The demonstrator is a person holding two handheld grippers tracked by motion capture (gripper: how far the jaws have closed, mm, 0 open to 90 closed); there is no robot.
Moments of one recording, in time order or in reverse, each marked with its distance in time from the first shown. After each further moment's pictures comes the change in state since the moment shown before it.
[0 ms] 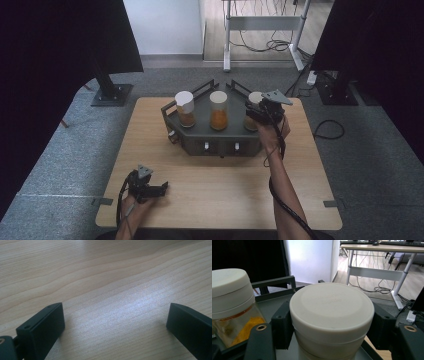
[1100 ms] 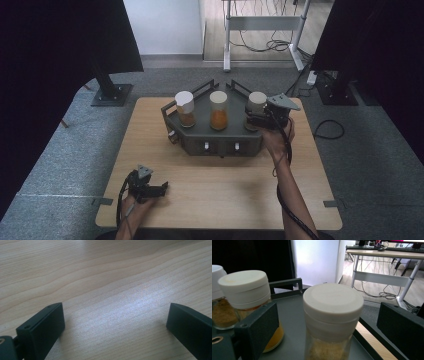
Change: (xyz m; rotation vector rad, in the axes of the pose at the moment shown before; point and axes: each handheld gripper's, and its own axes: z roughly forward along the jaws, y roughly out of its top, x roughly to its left) left arm 0.000 0.000 0.000 -0.002 0.001 -0.002; right arm -0.011 -0.004 -0.029 -0.034 0.051 -0.019
